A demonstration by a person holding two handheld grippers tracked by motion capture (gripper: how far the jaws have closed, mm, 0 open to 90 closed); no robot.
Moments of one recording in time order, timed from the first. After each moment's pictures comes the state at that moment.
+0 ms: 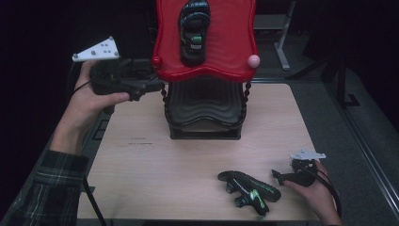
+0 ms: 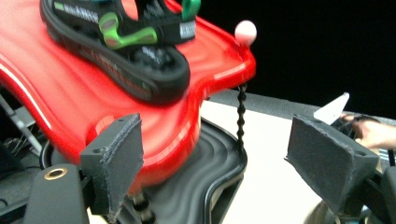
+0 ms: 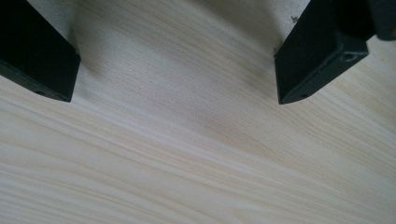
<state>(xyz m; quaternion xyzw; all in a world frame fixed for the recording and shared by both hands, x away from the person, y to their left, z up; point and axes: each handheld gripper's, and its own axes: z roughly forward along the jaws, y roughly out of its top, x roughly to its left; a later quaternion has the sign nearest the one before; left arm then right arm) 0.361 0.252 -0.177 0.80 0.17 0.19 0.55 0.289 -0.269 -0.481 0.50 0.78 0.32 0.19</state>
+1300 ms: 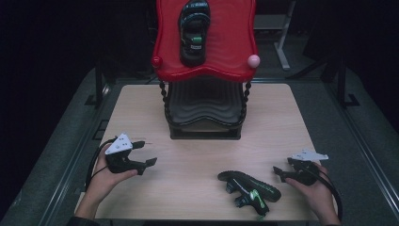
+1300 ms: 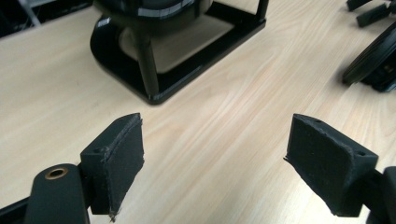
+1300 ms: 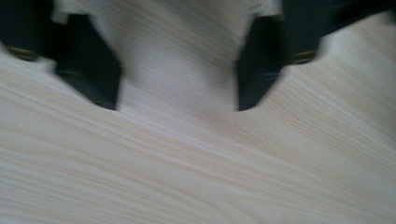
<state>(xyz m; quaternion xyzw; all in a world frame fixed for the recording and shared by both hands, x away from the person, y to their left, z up) 0.310 0.296 -0.408 0.83 0.29 0.16 0.45 0.285 -0.270 -0.476 0.48 0.78 0.34 0.19</state>
